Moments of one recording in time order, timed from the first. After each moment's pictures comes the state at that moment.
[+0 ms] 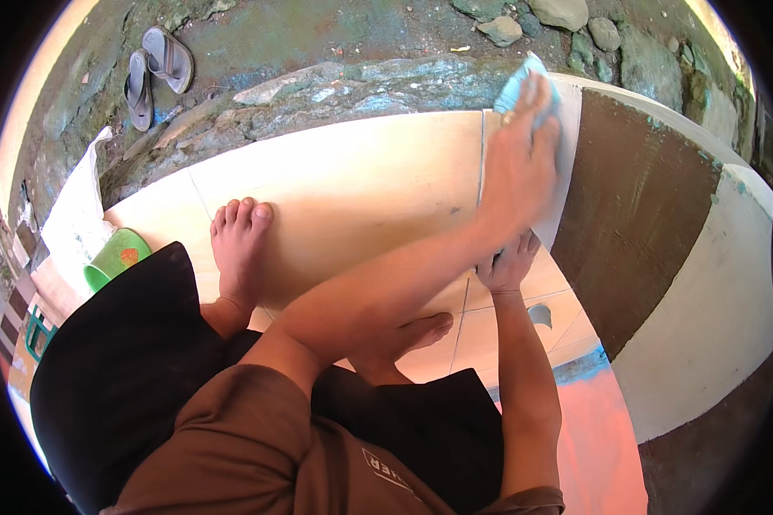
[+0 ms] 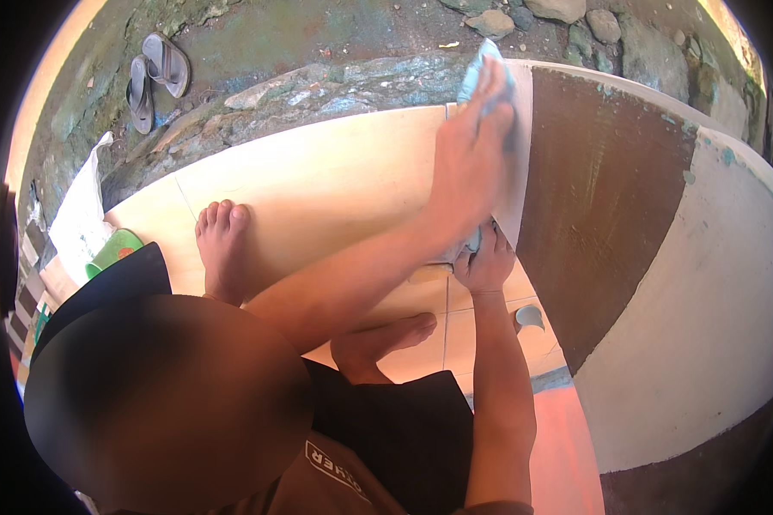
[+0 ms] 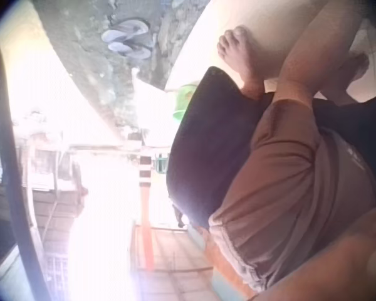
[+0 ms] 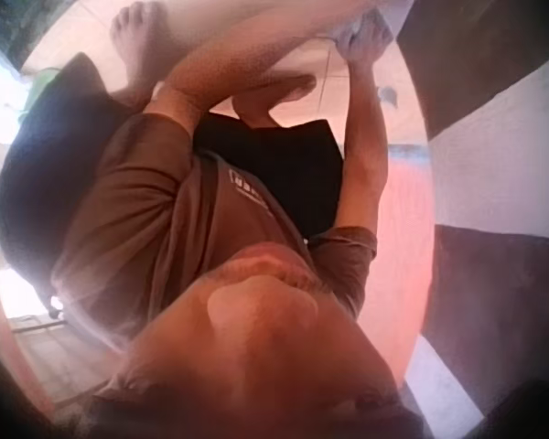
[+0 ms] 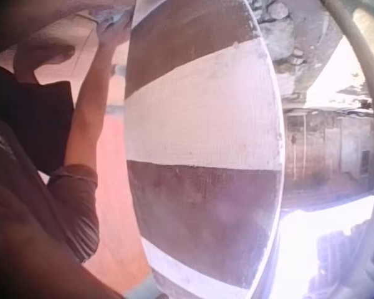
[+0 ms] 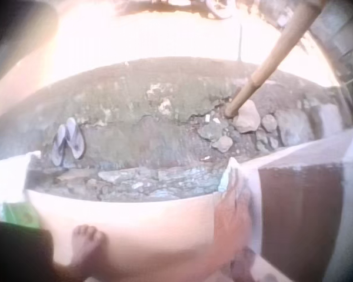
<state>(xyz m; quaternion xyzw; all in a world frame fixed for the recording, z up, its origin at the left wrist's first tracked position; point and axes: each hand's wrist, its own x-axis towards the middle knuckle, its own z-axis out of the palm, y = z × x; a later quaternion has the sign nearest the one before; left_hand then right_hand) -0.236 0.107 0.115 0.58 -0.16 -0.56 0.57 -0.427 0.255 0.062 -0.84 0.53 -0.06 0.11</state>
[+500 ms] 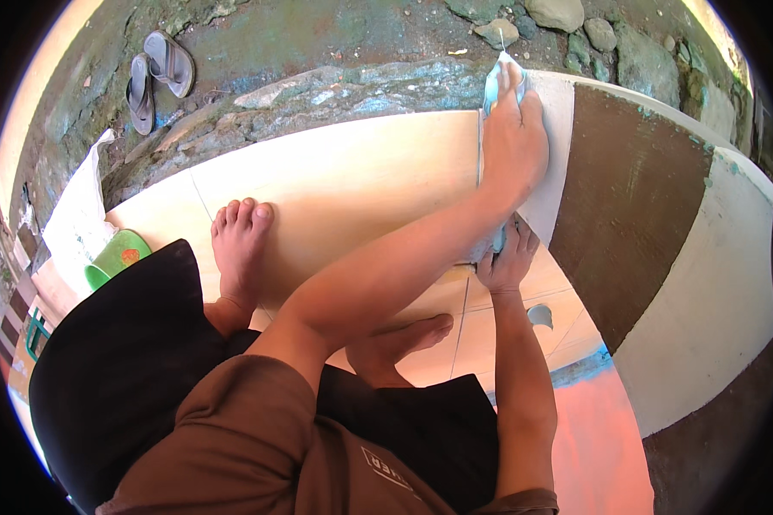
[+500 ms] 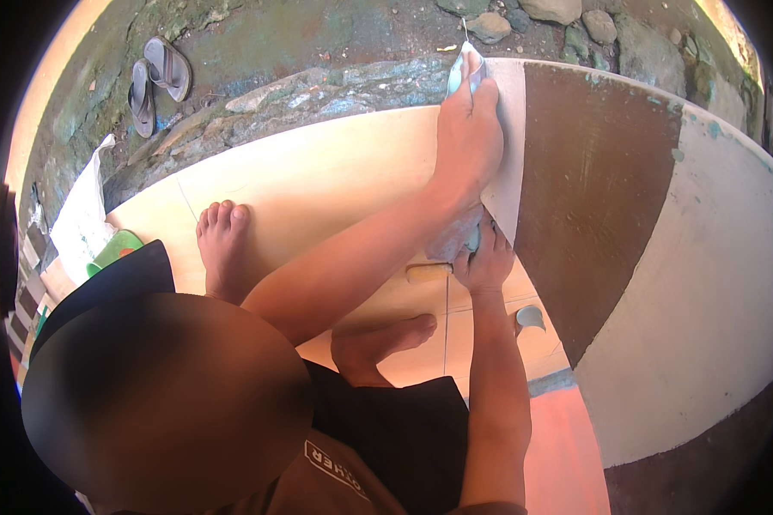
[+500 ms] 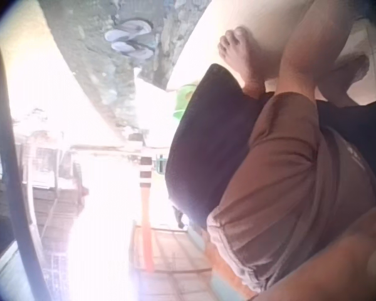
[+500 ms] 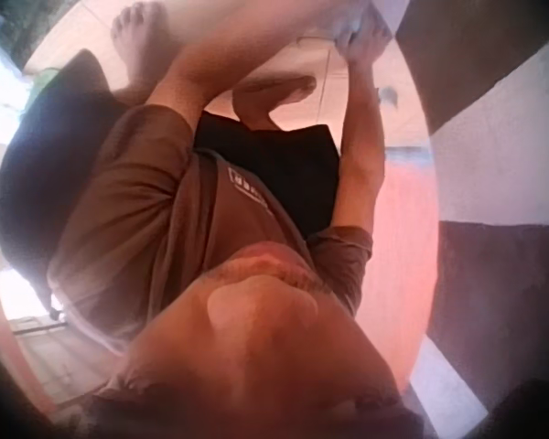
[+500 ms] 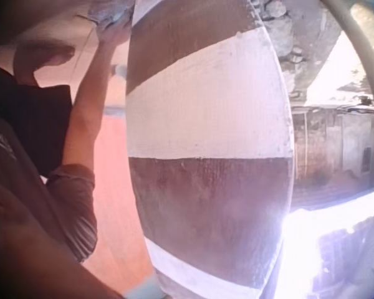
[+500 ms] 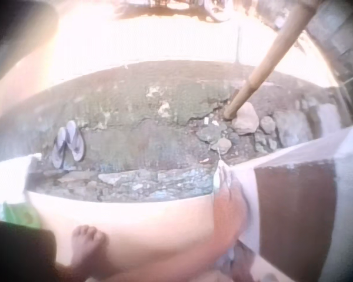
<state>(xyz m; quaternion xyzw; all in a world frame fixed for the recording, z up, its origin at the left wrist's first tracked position) -0.238 0.107 0.115 0.61 -0.15 -0.59 0.51 -0.428 0.255 0.062 -0.82 0.55 -0.08 0.14</state>
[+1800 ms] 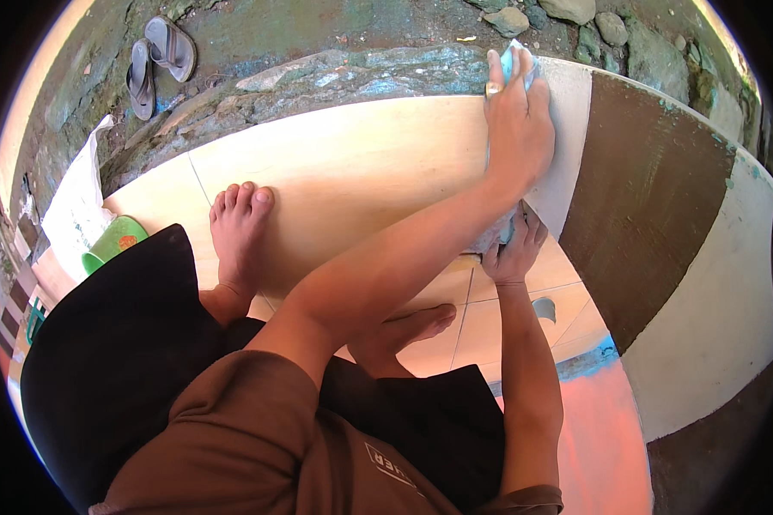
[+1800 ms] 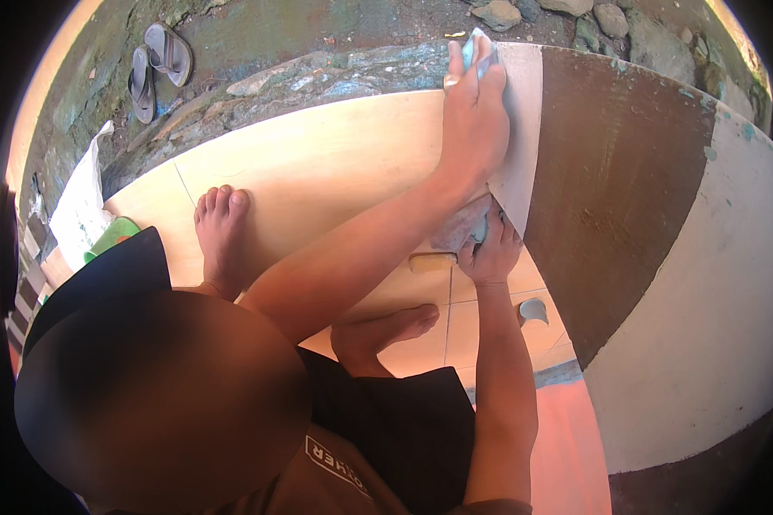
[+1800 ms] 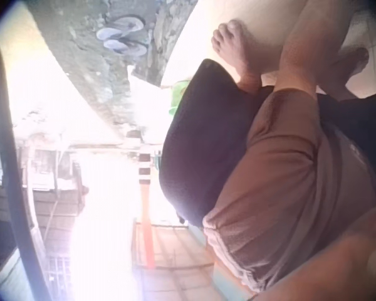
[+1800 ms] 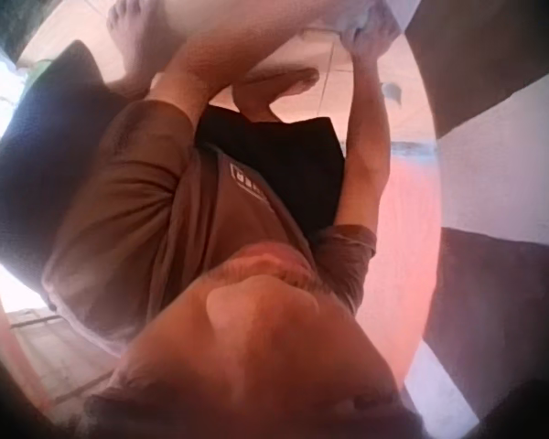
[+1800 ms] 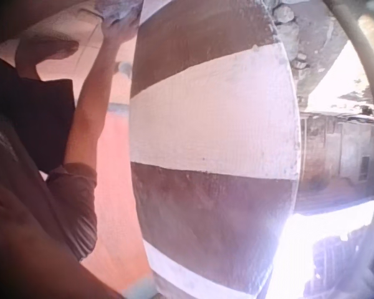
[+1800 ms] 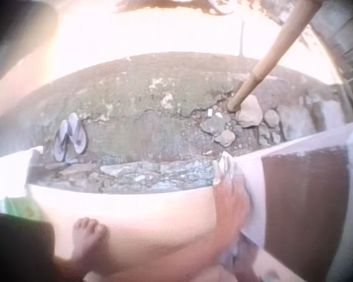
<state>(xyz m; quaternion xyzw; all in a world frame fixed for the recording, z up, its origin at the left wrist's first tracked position) -0.244 0.102 0.102 0.65 -0.23 -0.49 0.54 -0.434 0.259 0.064 -0.84 0.53 -0.06 0.10</state>
